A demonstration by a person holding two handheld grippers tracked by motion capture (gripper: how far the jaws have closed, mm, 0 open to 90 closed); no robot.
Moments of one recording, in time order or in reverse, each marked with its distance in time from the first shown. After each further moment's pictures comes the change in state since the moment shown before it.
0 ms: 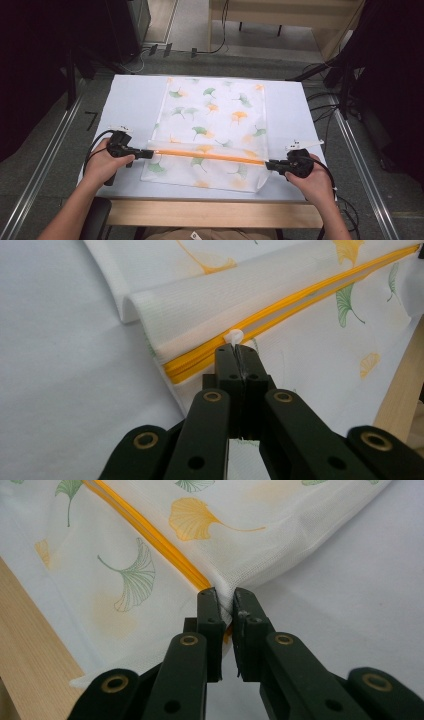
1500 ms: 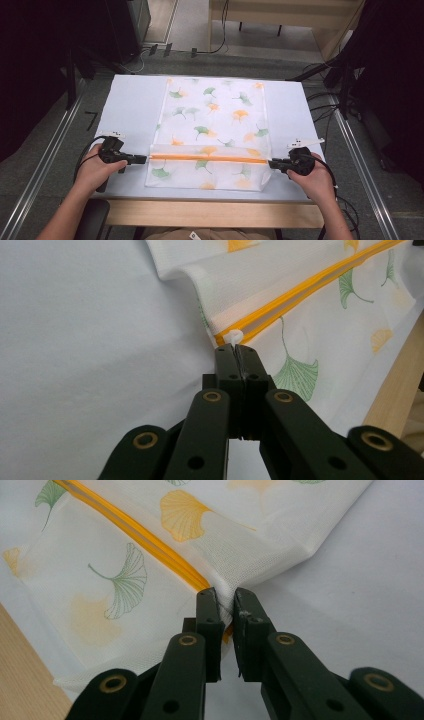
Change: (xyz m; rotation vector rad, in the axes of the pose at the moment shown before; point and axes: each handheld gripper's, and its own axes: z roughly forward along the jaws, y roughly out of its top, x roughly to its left) left arm 0.004 -0.019 -0.010 0.015 0.004 -0.025; right arm -0.014 -0.002 0.004 0.026 -0.031 0.019
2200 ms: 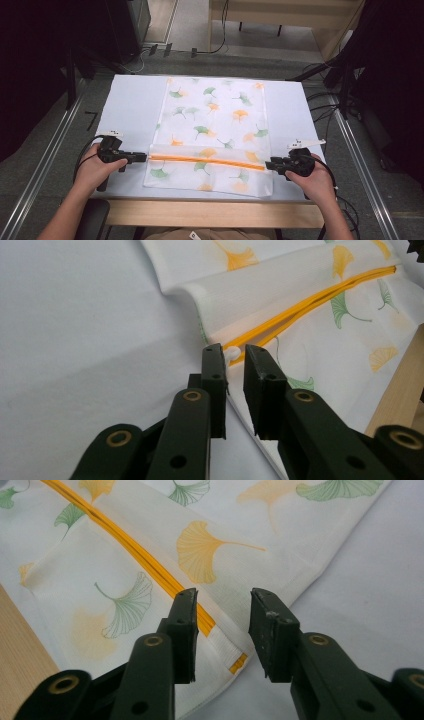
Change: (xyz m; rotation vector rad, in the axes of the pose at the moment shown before) left arm -0.001 0.001 -0.004 -0.064 0.010 0.011; right arm 0.005 0.000 -0.001 -0.053 0.025 0.015
